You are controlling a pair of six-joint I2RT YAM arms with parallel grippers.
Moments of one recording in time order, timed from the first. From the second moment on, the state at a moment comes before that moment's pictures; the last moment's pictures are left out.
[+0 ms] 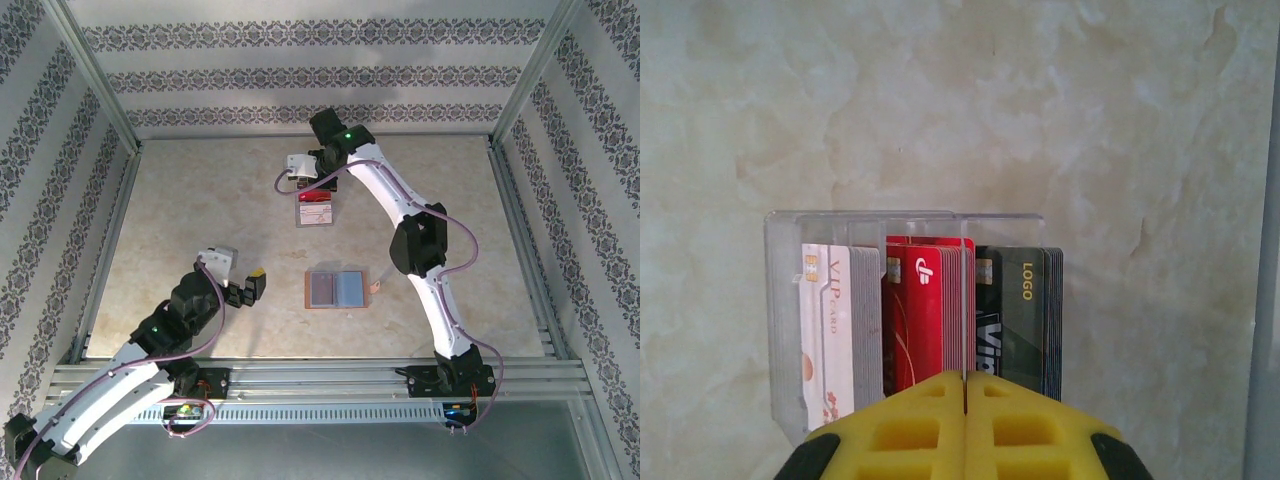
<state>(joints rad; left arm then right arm) -0.63 0.51 0.33 -0.22 -0.24 -0.19 0.50 2.43 2.48 -1.13 -0.22 -1.10</state>
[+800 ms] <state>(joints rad) -0.62 0.56 0.33 -0.21 -0.25 -0.15 0.49 2.50 2.53 -1.08 -0.15 -1.10</state>
